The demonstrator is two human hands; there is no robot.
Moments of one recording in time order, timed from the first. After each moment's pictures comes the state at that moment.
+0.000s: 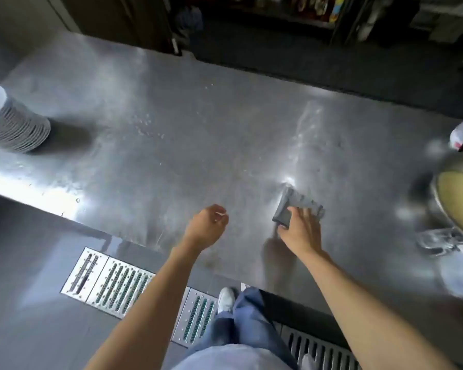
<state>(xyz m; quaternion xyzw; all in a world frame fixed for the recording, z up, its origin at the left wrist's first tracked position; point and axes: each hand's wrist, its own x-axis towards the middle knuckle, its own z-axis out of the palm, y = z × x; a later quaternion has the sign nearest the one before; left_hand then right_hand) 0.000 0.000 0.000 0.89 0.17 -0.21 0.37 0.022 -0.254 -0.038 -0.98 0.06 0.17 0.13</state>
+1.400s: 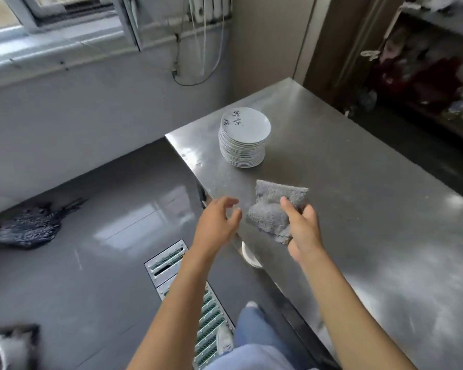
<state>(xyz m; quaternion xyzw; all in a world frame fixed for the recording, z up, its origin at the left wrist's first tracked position) -0.096 0.501 0.090 0.83 0.36 0.08 0.41 0.025 0.358 0.103 -0.61 0.04 0.28 0.74</state>
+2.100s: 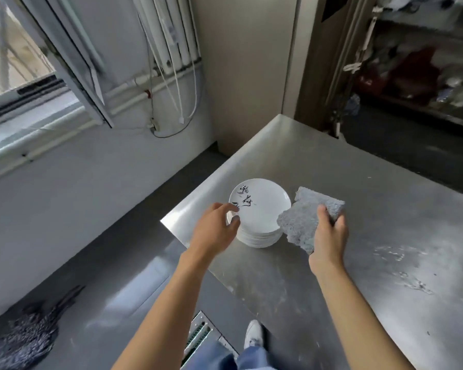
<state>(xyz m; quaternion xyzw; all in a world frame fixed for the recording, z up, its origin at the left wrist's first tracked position) 0.098 0.765 0.102 0.91 0.26 0.01 0.32 0.195 0.553 0.095 -0.63 0.14 0.05 0.76</state>
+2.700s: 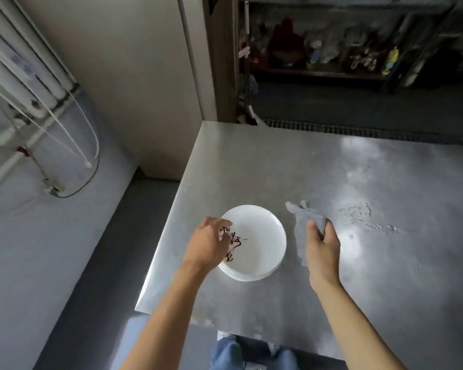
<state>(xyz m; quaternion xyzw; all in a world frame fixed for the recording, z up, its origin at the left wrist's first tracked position) 0.228 0.855 0.060 0.94 0.03 -0.12 0.33 0.202 0.611 0.064 -0.71 0.28 -0.09 0.64</state>
